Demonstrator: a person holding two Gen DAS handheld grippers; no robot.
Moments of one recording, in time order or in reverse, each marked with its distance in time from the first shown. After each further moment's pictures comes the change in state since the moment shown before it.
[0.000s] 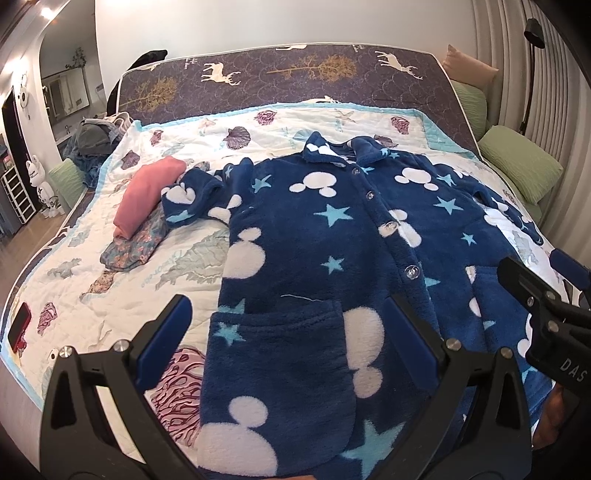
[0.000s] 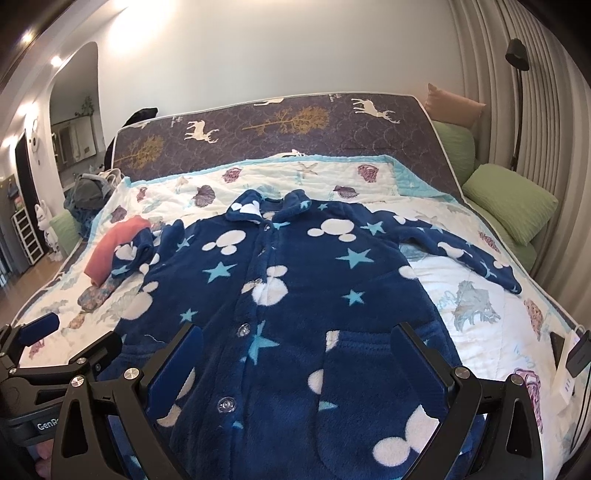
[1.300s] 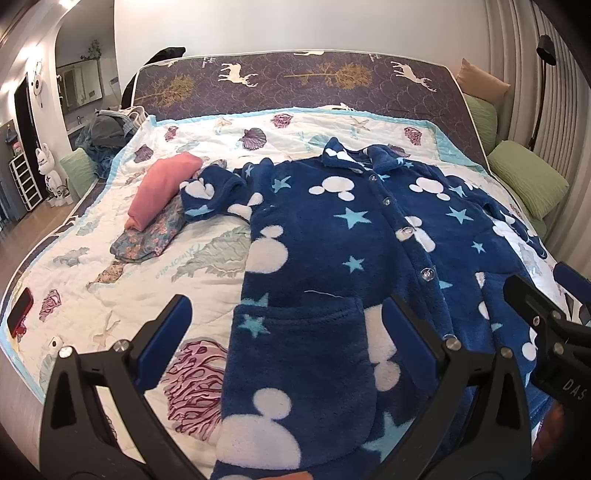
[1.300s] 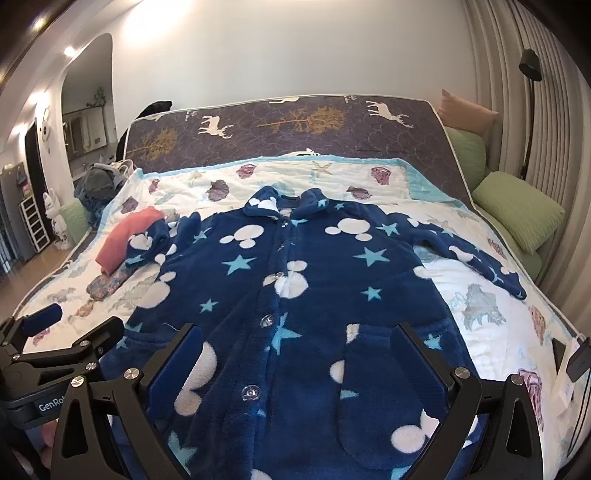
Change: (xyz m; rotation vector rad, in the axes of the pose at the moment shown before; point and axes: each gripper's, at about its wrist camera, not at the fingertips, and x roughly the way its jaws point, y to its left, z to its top) left arm -0.005 0.021 -0.008 -0.052 -0.017 0.018; right arm -0.009 0.018 -0.004 -0.041 0.007 0.025
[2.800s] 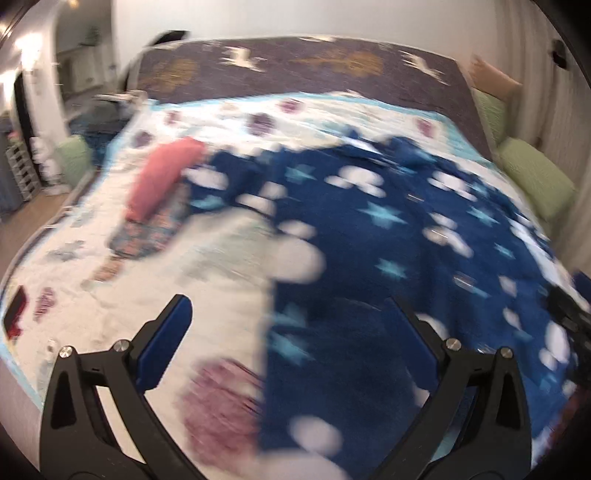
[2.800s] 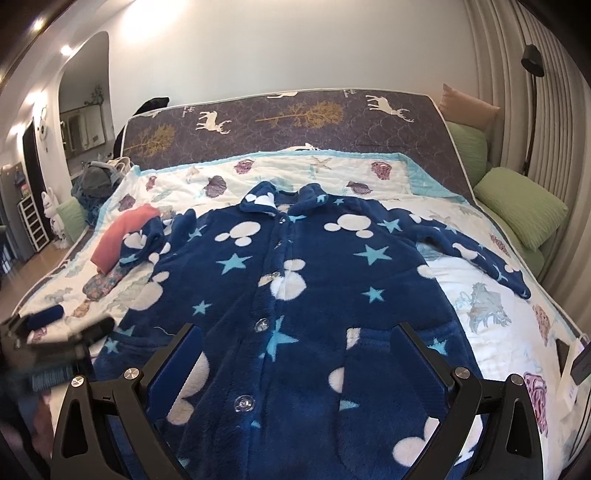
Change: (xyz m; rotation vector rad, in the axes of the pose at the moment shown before) left arm 0.045 0.048 0.016 -0.028 0.034 0.051; right arm 0.018 -0.002 0.004 0.000 0.019 -0.003
